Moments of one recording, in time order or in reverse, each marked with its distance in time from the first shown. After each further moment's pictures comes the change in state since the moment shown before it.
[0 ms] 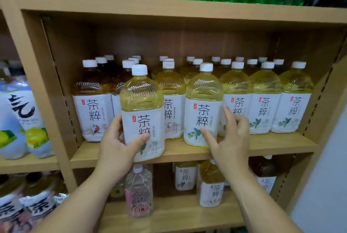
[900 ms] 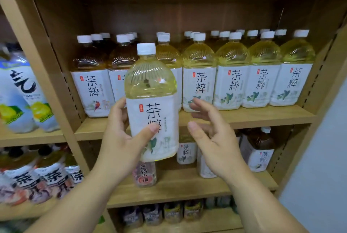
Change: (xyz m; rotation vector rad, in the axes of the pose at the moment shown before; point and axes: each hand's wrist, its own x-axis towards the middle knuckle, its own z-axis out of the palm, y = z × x) left_hand -0.062 0.042 0.005 -0.159 -0.064 -0.045; right_hand -0.050 -0.055 -0.045 0.695 -0.436 0.141
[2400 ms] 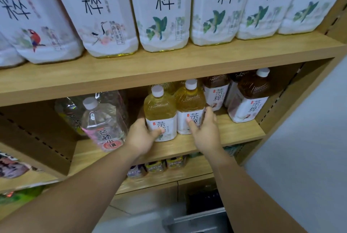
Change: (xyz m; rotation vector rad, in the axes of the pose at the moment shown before) left_hand -0.015 -0.242 0.115 0.484 -0.313 -0.637; right_hand -0.058 0.252 -0.005 -0.396 0.155 0.707
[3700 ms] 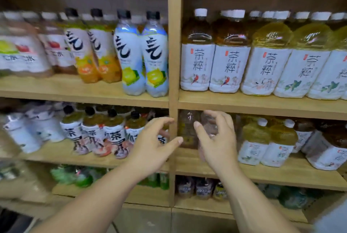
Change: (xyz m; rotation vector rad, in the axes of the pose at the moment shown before) left_hand -0.171 -0.064 -0.309 0.010 0.278 0.459; right_hand -0.199 -0.260 0.115 0.224 0.049 -0.613
